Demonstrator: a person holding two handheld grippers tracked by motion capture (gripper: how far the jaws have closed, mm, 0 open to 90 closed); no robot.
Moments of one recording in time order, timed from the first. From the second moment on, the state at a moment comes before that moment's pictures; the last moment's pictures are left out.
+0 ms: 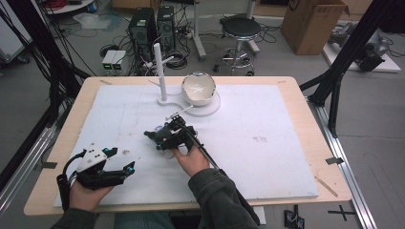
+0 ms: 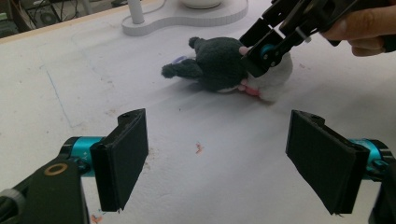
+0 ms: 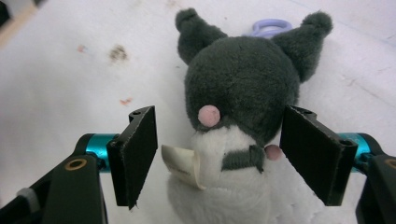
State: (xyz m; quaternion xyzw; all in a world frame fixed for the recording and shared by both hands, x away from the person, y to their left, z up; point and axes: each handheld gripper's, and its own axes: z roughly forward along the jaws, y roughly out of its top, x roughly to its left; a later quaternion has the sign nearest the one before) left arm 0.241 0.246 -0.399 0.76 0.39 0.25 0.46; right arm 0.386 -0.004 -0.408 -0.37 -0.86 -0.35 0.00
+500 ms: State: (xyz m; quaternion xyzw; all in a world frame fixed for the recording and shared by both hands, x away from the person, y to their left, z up) left arm 0.240 0.248 -0.399 0.76 0.39 0.25 0.46; right arm 0.380 0.007 -0.413 -0.31 -0.90 -0.28 -0.08
